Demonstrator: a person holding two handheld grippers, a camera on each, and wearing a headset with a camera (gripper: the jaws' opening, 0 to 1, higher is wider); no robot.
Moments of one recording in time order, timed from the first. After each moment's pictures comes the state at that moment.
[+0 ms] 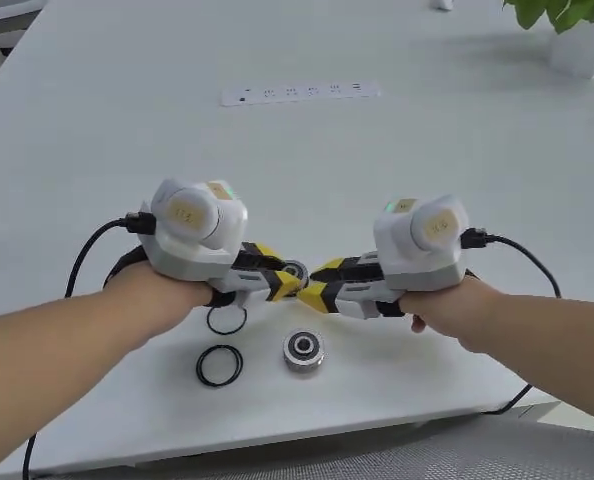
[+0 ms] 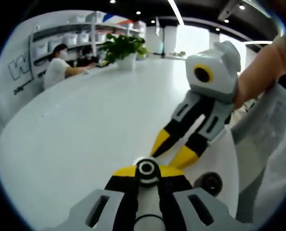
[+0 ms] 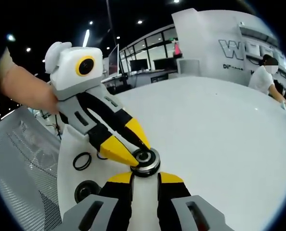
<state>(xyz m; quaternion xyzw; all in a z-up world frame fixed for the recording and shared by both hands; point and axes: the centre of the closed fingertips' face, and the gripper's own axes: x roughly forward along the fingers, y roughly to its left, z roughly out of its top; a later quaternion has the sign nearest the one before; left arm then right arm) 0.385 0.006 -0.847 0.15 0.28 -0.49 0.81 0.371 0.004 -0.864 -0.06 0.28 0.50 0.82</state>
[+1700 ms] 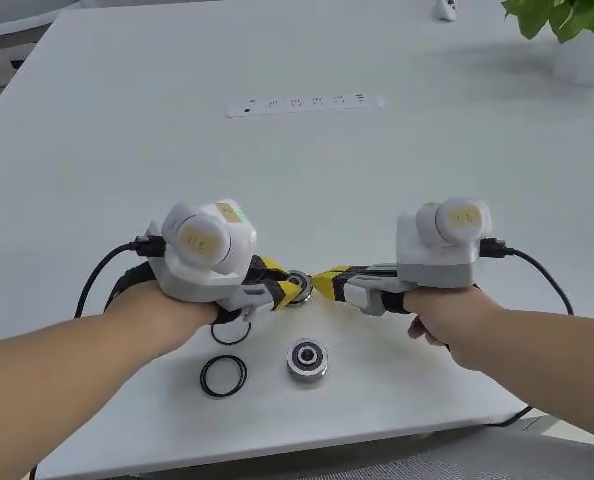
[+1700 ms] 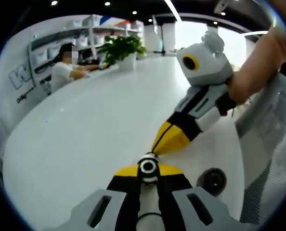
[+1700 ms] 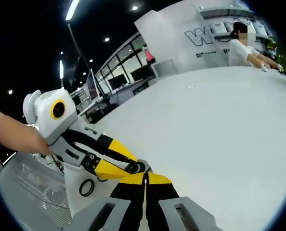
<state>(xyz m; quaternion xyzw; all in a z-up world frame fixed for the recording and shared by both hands) 0.387 0.010 -0.848 0.19 0.27 -0.48 0.82 0.385 -0.004 -0.848 0.09 0.30 0.44 0.84</state>
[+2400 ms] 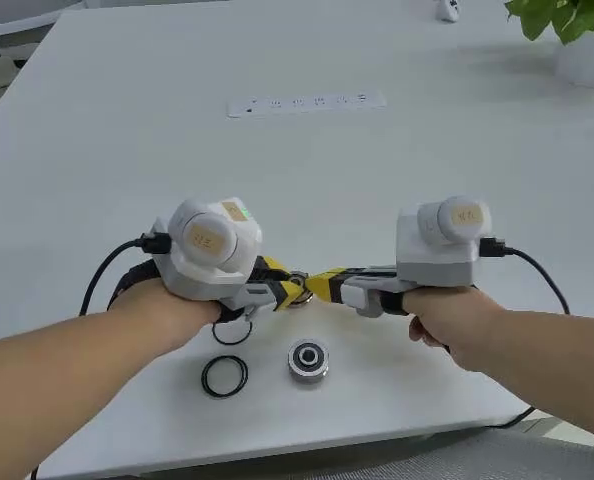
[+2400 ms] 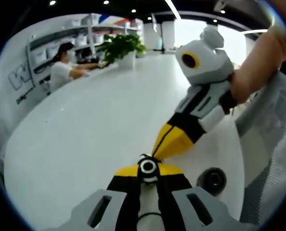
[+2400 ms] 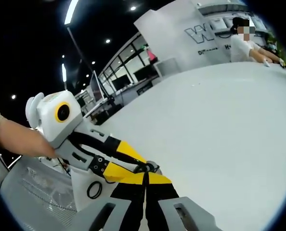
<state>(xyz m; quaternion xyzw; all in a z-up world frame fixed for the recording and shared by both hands) 0.386 0.009 -0.850 0.20 0.27 -0.48 0.81 0.374 0.009 -0.841 0.11 0.30 0.46 0.83</state>
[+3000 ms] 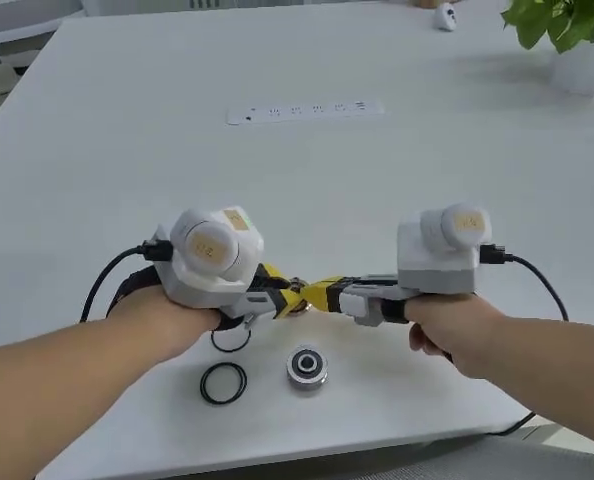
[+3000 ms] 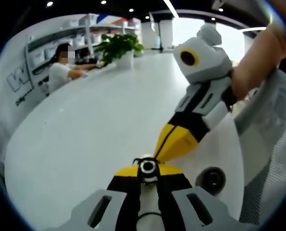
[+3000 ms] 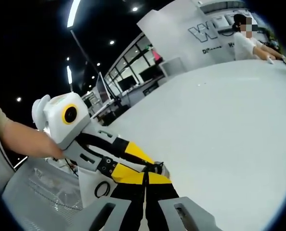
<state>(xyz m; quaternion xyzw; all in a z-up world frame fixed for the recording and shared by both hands) 0.385 0.009 -0.849 0.21 0.27 -0.48 0.81 0.371 0.012 -0.837 0.12 0.30 0.48 0.81</state>
